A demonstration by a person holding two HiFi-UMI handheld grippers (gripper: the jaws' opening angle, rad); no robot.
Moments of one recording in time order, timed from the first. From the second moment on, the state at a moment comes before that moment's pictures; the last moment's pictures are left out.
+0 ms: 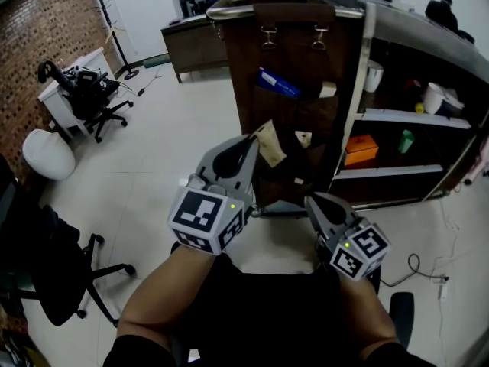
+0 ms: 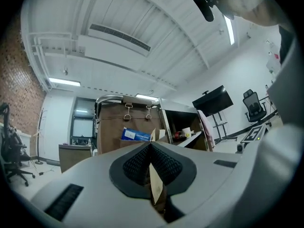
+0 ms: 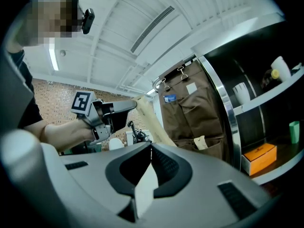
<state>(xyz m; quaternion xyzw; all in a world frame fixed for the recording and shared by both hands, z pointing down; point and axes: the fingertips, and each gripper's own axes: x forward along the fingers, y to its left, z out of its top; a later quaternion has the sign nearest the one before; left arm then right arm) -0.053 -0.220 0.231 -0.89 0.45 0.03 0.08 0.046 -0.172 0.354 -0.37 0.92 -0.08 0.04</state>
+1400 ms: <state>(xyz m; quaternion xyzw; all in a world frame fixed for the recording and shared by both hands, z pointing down) -0.055 -0.337 0.228 -0.86 0.48 0.00 0.14 0.054 -0.191 0.371 -0.38 0.92 -0.09 0.04</state>
